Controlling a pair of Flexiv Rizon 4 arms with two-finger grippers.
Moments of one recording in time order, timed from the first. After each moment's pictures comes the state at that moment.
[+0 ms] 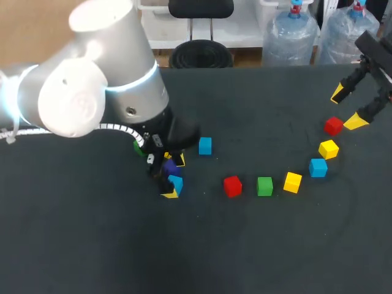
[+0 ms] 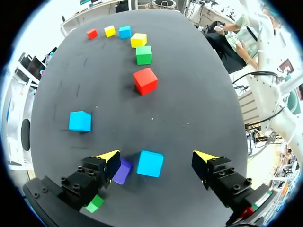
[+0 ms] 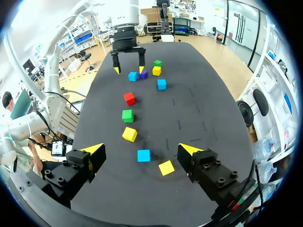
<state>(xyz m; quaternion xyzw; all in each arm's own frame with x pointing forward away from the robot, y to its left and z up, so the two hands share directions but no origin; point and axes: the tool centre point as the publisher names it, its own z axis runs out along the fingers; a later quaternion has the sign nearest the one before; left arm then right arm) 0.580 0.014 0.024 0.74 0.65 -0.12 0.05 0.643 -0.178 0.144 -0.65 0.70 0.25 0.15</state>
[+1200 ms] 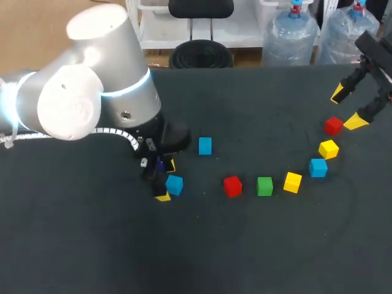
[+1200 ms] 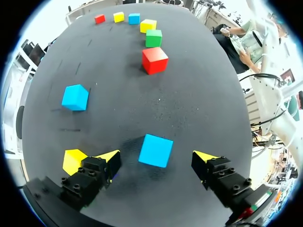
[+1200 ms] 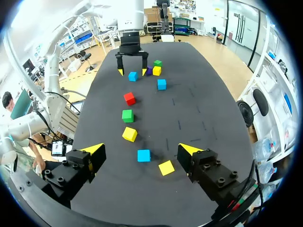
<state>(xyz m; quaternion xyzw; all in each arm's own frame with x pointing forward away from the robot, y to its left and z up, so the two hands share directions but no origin) 0.589 0.034 0.000 0.72 0.68 -0.13 0.03 0.643 -0.178 0.144 -0.65 0.70 0.25 0.15</state>
